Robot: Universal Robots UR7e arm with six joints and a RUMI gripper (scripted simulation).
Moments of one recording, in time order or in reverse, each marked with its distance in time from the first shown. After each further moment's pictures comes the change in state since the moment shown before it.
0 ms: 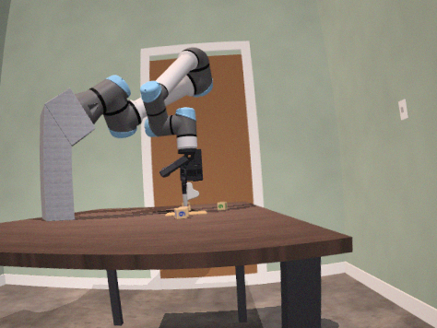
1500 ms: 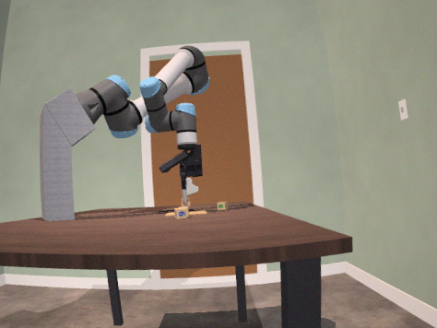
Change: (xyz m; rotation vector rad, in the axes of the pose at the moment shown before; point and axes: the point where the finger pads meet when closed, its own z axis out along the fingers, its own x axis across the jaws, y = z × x) arm 0.000 -0.001 -0.016 0.003 0.002 0.000
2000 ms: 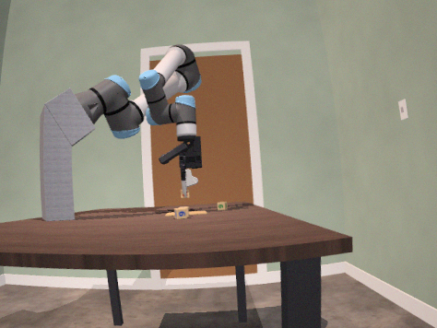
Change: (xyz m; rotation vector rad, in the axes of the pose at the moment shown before) arm 0.000 0.000 -0.031 0.002 0.002 0.000
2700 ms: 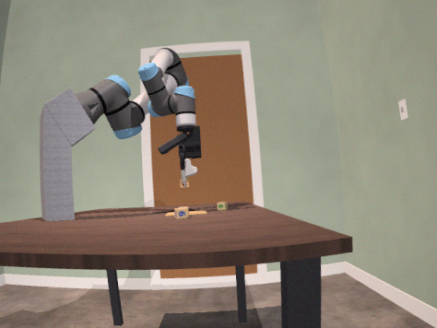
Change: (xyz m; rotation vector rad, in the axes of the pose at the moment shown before) arm 0.000 0.000 -0.038 -0.004 -0.003 0.000
